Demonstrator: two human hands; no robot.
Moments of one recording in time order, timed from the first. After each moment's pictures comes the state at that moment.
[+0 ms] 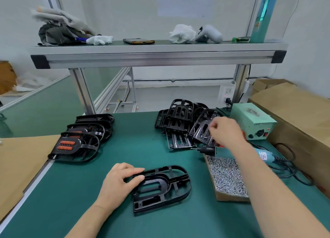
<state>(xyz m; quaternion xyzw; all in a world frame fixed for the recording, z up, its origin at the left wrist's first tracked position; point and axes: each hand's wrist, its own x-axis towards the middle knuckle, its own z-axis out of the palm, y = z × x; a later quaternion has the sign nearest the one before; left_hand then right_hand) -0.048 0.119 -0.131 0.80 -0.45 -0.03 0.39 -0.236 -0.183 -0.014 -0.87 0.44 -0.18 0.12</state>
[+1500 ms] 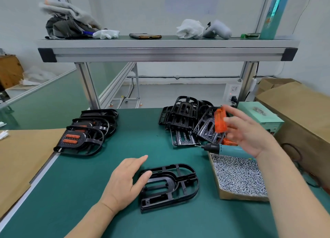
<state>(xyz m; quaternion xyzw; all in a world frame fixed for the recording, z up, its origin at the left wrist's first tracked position) -0.064 0.122 -0.131 0.76 -0.54 0.09 0.36 -0.283 -0.179 -0.002 -0.61 0.24 -0.27 0.71</state>
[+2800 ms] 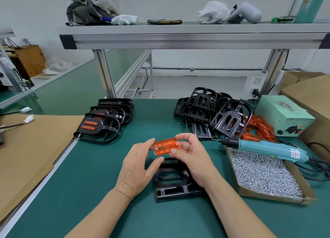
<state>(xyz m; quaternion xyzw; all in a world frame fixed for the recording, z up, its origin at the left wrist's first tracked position) -0.067 0.120 -0.122 0.76 -0.49 0.17 0.39 -0.188 -0.031 -0.089 -0.60 0.15 -0.23 0.75</state>
